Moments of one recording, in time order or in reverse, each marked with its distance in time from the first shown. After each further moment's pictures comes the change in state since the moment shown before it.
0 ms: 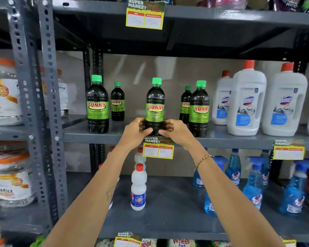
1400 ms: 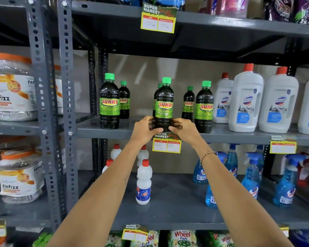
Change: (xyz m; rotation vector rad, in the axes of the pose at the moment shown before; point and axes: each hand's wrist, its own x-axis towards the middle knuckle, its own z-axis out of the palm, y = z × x) left_hand -0.009 -0.011 -0.007 -0.039 -0.023 0.102; right_hand -0.020 -0.010 0.009 -0.185 0.146 -0.042
